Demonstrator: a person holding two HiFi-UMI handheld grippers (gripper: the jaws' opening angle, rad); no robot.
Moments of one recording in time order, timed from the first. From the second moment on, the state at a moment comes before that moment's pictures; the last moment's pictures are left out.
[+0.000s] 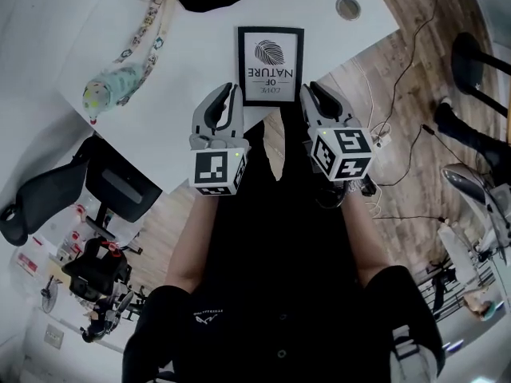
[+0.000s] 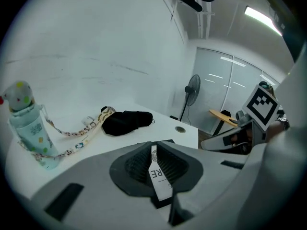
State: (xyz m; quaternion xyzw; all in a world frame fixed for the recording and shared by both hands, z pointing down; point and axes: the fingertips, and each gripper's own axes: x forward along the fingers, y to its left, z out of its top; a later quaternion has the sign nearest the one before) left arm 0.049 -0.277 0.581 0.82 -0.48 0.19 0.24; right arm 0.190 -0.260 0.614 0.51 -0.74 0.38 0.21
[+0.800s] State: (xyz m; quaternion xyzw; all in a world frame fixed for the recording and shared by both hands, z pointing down) left arm 0.054 -0.277 0.692 0.76 -0.45 0.29 0.37; right arm 0.188 -0.257 0.696 0.50 -0.68 0.47 0.27
